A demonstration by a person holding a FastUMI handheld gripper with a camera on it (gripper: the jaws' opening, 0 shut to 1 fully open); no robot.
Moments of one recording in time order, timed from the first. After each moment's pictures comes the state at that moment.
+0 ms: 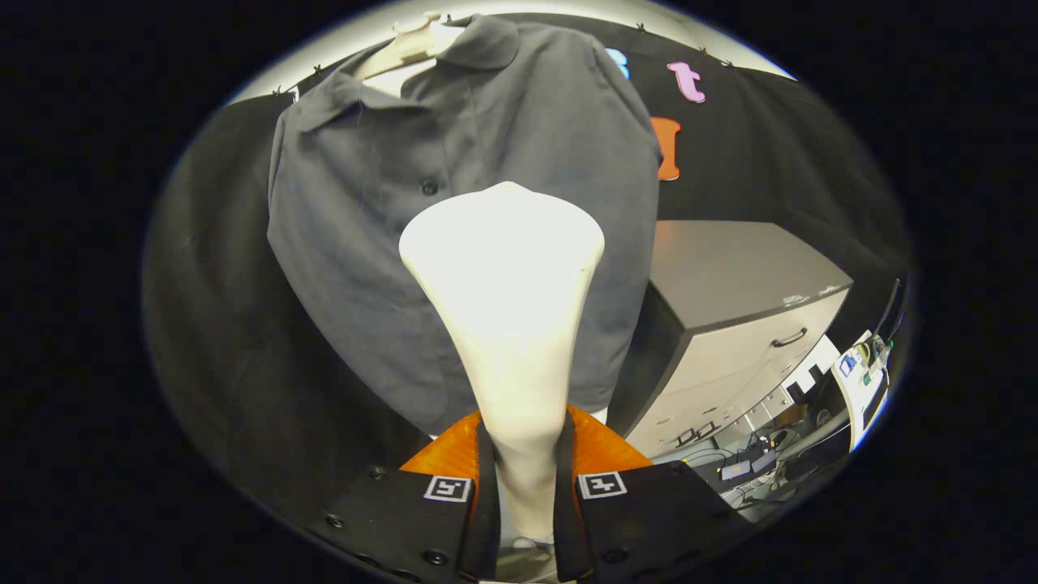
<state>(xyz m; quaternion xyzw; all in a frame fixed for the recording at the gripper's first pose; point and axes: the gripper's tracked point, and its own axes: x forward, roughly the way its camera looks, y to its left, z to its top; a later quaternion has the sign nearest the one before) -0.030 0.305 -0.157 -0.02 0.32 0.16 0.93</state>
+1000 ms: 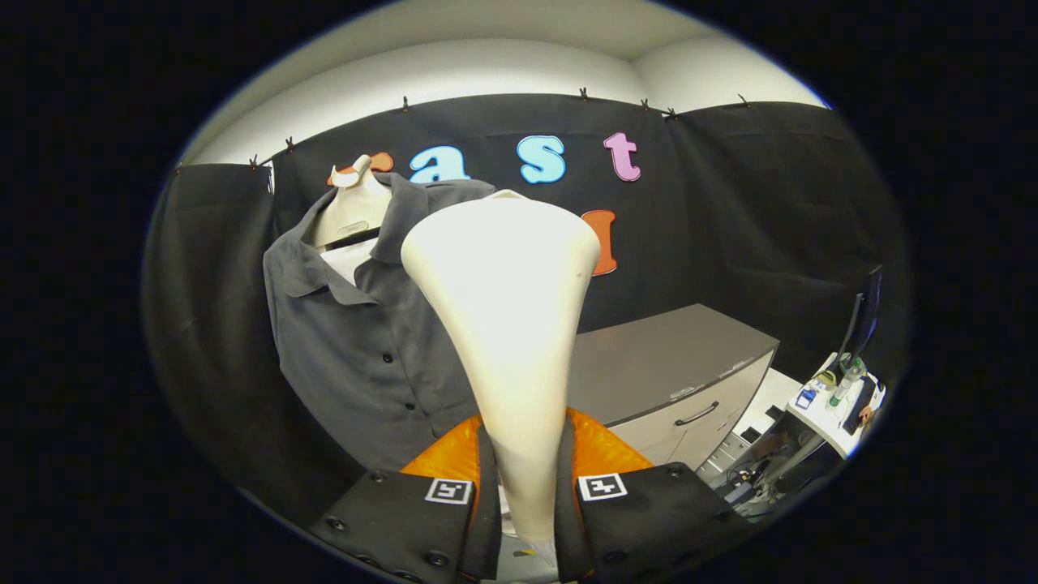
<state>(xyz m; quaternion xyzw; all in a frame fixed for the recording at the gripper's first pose) -0.021 0.206 -0.007 0.01 0.19 0.10 0.98</state>
